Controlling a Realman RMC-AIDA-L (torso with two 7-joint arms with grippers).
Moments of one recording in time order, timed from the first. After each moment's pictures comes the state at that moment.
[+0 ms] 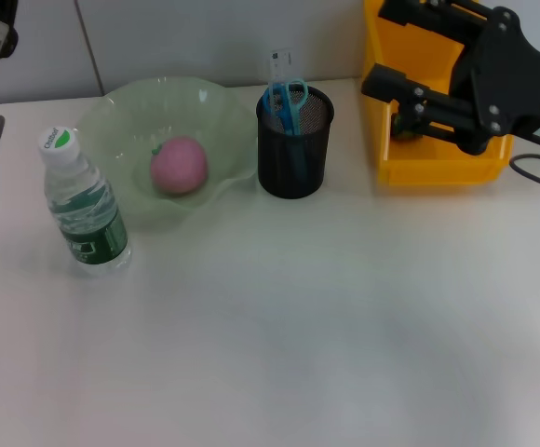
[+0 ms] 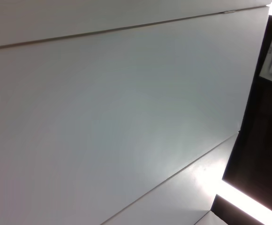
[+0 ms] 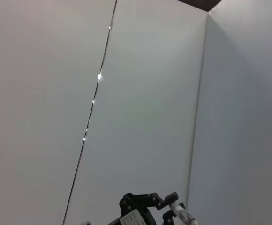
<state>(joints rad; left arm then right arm) -0.61 -2.08 1.18 0.13 0.48 1.78 -1.72 0.57 2.08 -0.56 -0.63 -1.56 -1.92 0.99</state>
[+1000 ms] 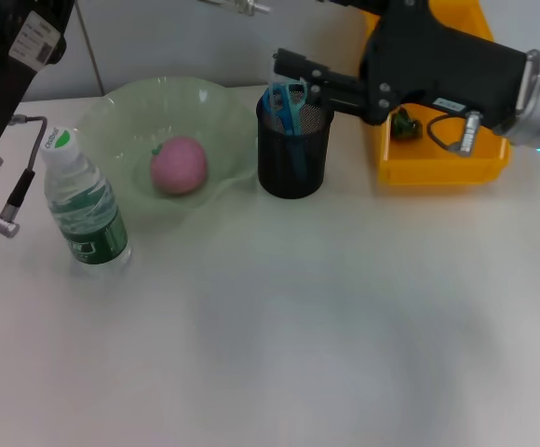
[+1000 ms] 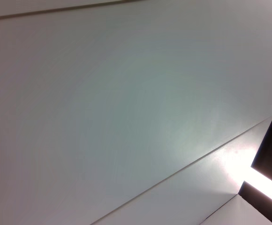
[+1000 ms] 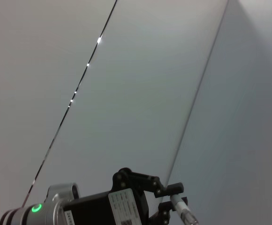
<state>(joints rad) -0.64 -2.08 1.25 0.13 0.48 1.67 -1.74 0.64 2.09 -0.76 -0.59 -1.46 -1.67 0.76</state>
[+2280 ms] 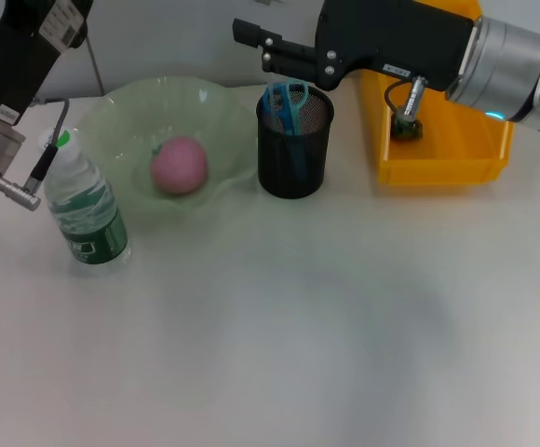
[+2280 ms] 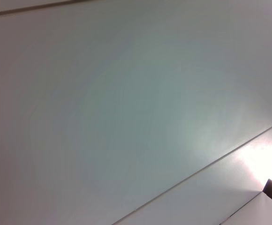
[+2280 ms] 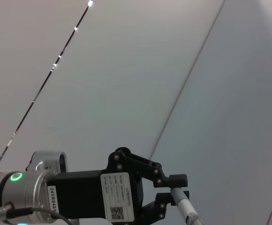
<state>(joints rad) -0.70 -2.08 1.25 0.13 0.48 1.57 -1.73 0.73 2.09 -0.82 -0.56 -1.43 -1.50 0.67</state>
